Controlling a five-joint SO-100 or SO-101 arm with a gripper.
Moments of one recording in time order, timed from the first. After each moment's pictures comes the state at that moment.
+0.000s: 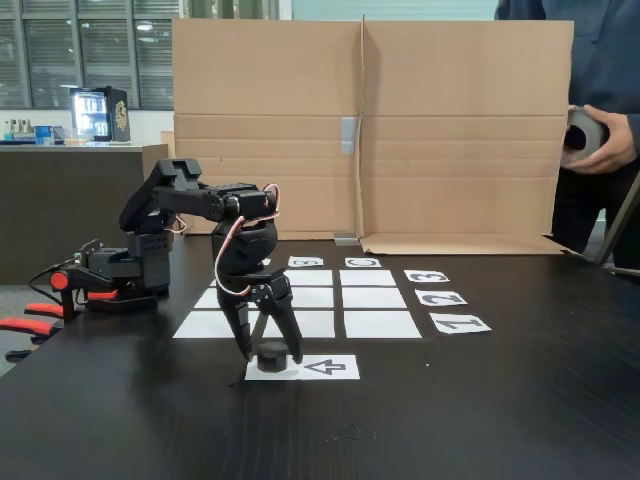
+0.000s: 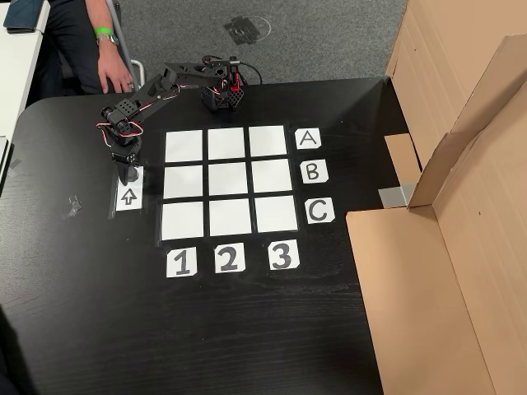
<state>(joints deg) 43.1 36.0 37.3 87.4 -29.2</state>
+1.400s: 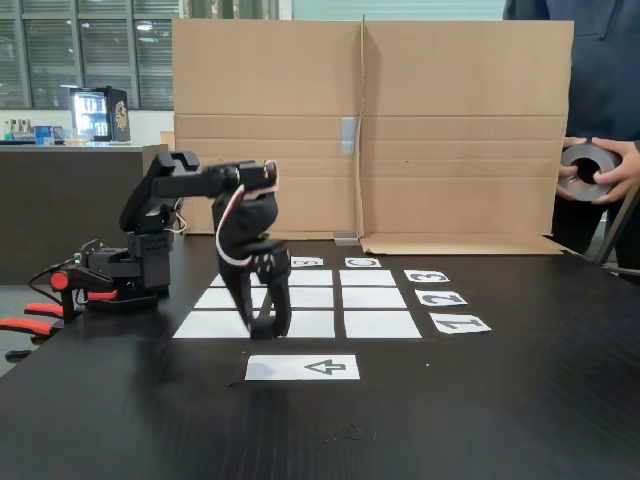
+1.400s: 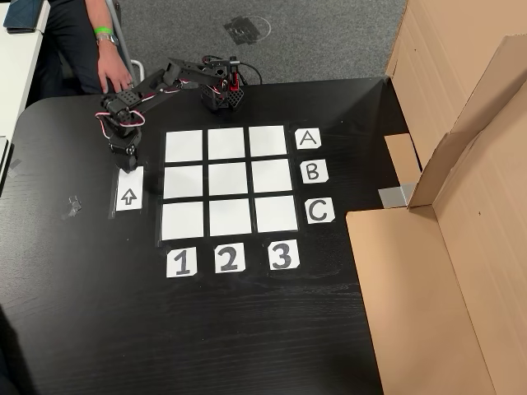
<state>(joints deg) 40.9 44.2 35.2 93.7 -27.9</state>
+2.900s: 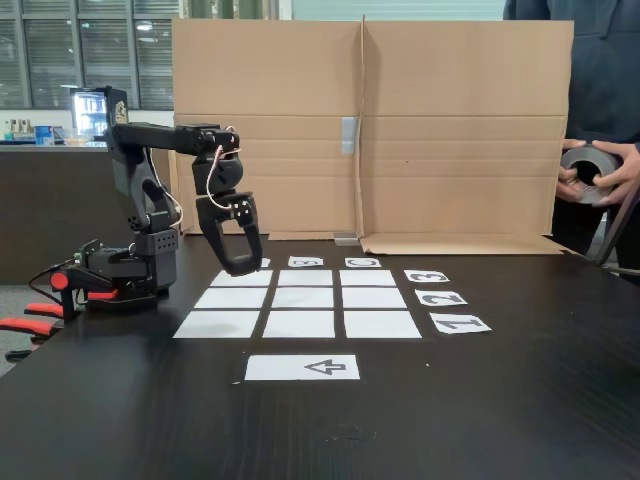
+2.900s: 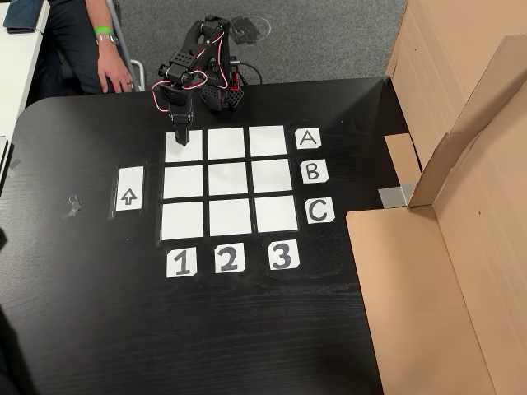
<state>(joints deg) 24.9 111.3 119.0 76.3 -31.3</state>
